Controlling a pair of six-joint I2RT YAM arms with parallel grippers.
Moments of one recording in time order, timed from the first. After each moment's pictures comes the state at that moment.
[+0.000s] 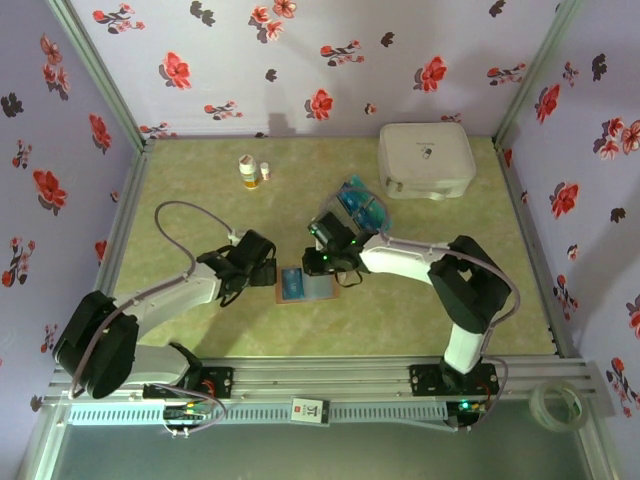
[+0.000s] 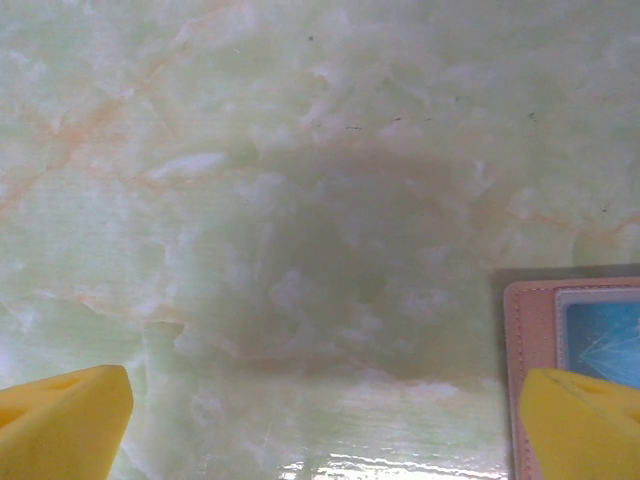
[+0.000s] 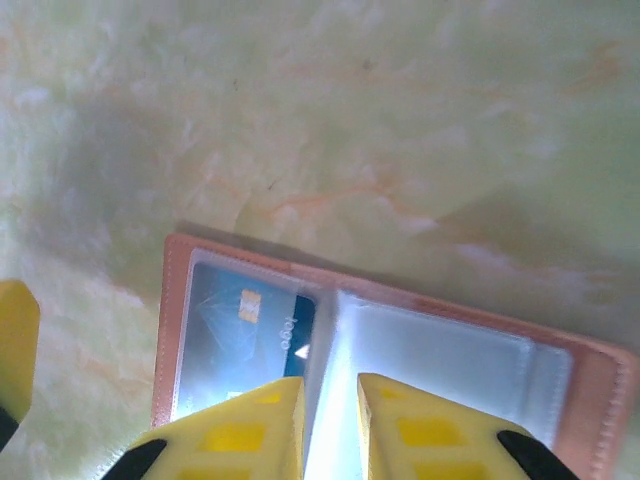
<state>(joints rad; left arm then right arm) -0.70 1.31 0.71 -0.53 -0.38 -0.62 0.83 1.76 1.07 -0.29 -0.16 0.64</state>
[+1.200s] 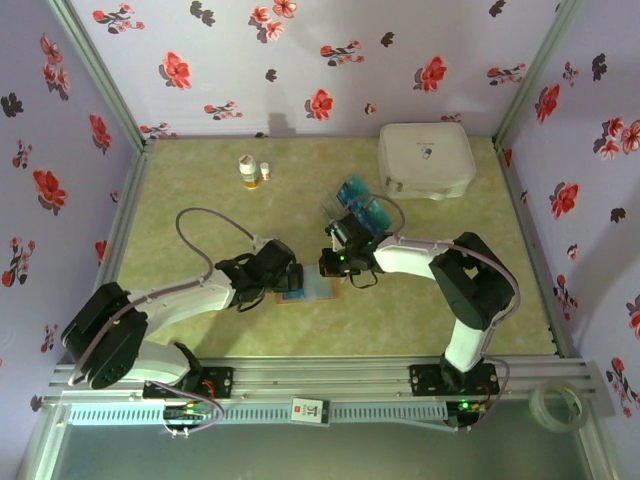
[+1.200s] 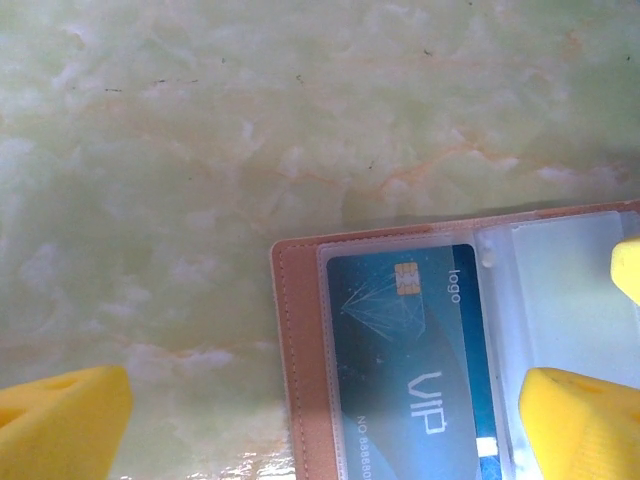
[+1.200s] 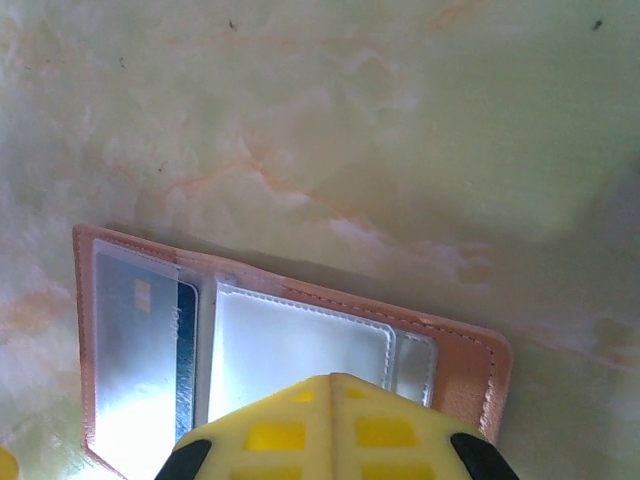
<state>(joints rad) -0.87 1.37 0.71 -0.38 -0.31 -0.75 0.73 1.77 0.95 -0.19 -0.29 0.63</state>
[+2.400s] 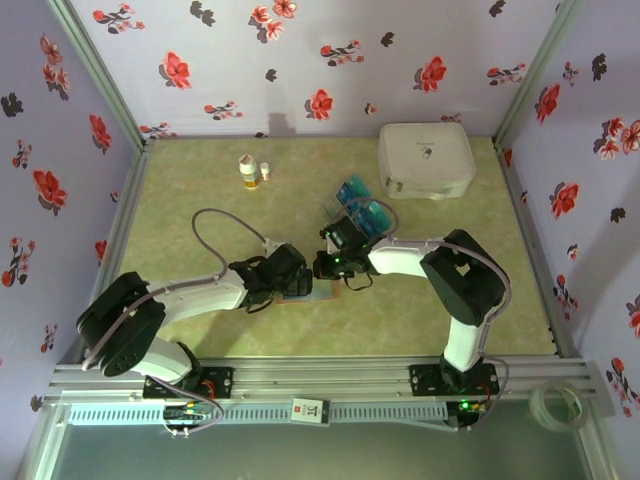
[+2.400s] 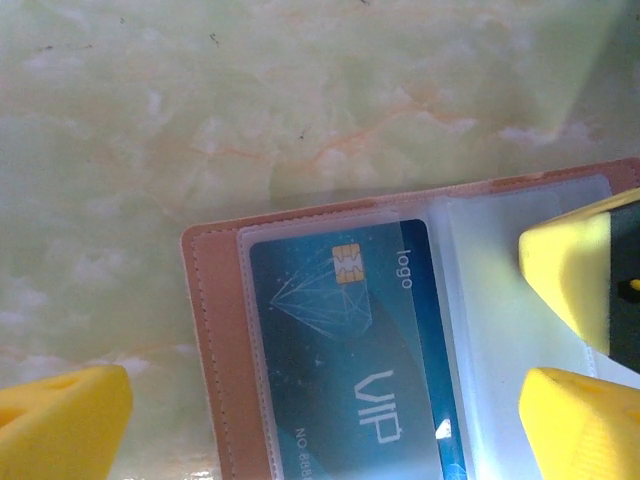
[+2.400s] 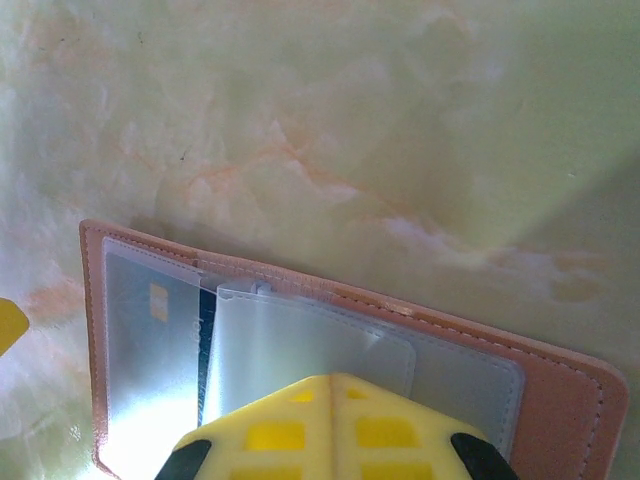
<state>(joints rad) -0.92 1.46 0.73 -0.32 -0.29 -0.75 0.76 1.82 0.96 -0.13 -0.33 0.66</state>
